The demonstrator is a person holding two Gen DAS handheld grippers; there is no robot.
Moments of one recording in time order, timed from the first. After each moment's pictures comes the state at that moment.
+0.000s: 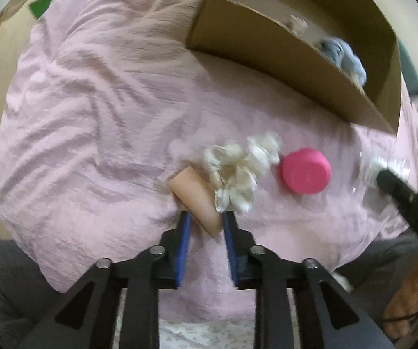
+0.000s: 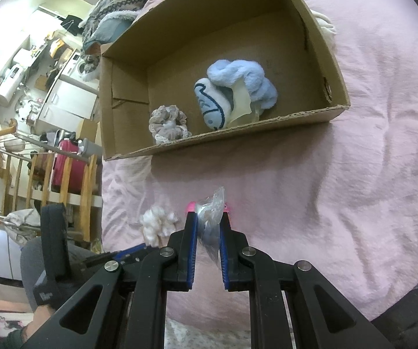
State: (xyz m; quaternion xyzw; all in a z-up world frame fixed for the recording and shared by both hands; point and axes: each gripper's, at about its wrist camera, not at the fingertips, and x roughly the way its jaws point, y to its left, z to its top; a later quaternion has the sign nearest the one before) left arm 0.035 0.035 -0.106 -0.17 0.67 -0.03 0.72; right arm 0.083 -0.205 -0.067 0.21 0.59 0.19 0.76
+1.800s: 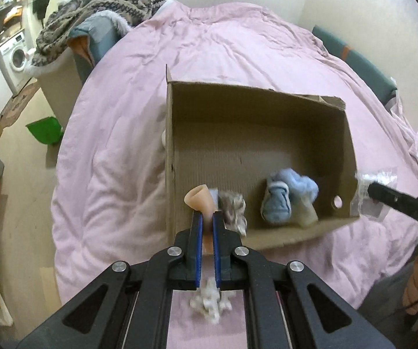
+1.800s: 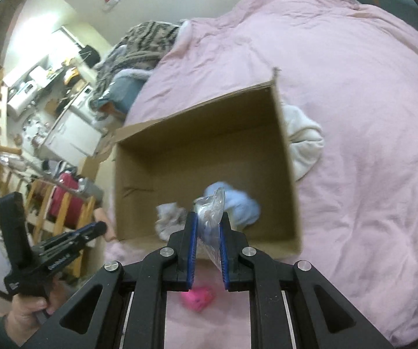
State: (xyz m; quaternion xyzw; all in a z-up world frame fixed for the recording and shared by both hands) left arm 0.129 0.004 0.016 -0.03 0.48 -0.06 0.87; right arm 0.136 -0.252 0.003 0.19 0.47 0.17 0.84
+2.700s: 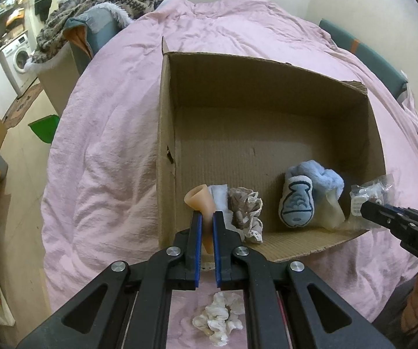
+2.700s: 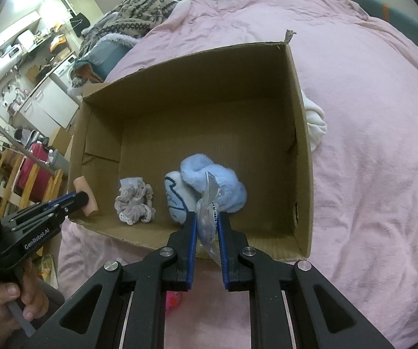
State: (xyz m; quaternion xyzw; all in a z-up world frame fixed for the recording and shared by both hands) left arm 0.141 -0.005 -0.027 -0.01 0.49 -0.04 0.87; right arm 0.140 -0.217 -0.036 0.10 0.50 0.14 0.85
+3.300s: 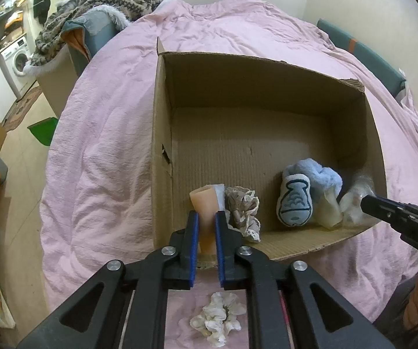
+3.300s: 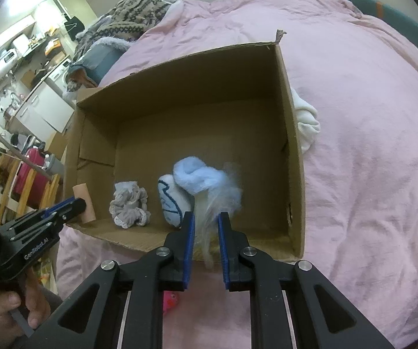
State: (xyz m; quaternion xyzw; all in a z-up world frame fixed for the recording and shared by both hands) left arm 0.137 -0.009 -0.027 -0.01 0.48 -0.04 0.87; right arm 0.143 -0.220 -0.036 0.10 0.50 0.13 0.85
